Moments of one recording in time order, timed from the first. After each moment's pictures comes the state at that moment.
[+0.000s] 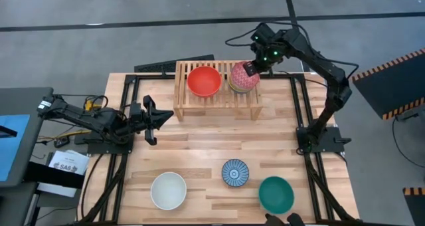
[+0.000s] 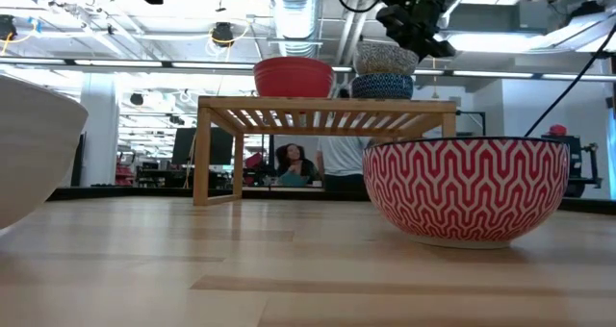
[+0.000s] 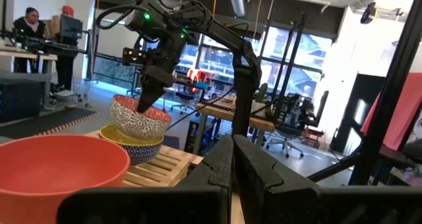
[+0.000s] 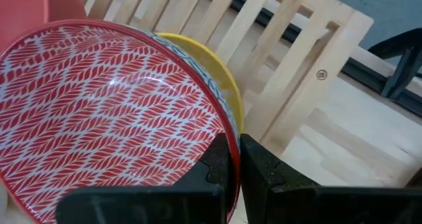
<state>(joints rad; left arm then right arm) -0.29 0.70 0.49 0.56 -0.56 -0.07 -0.70 1.69 1.89 -1.36 -0.10 0.35</state>
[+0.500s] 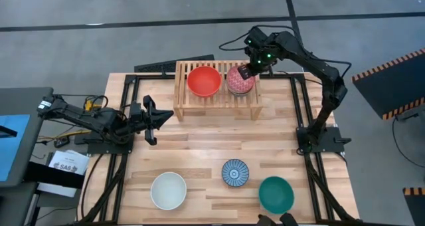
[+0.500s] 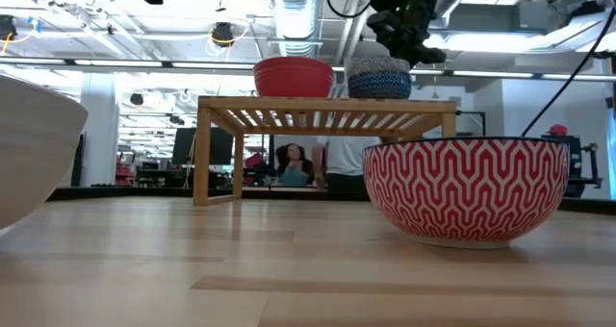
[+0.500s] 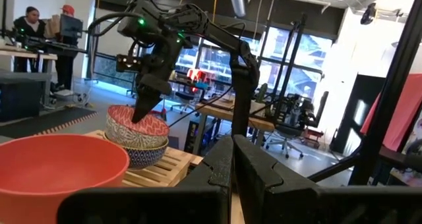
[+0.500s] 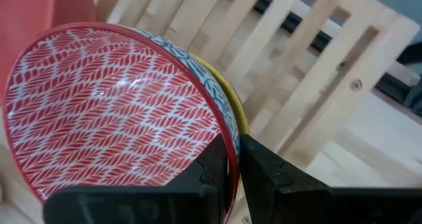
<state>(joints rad) -0.29 0.70 0.49 0.56 -0.56 -0.07 -0.67 1.74 1.89 -1.33 -0.10 0.34</state>
